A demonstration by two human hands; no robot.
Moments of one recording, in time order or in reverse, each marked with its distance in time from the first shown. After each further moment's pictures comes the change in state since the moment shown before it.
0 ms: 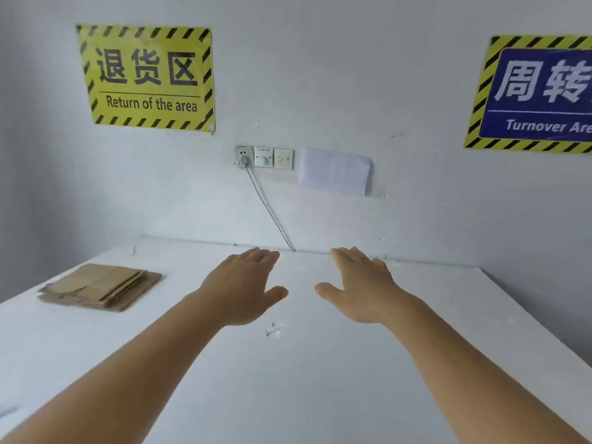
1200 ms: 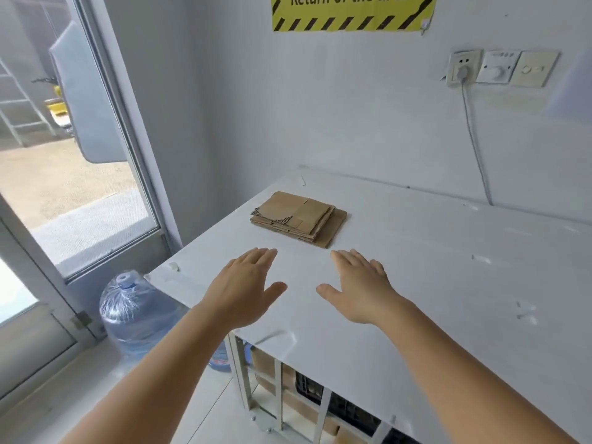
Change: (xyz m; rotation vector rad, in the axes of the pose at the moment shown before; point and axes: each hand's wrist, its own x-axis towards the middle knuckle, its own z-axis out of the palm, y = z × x) left_hand -0.188 -0.447 0.062 -0.053 -0.066 -0.419; right_hand 0.150 -0.418 0.238 0.066 -0.276 -0.288
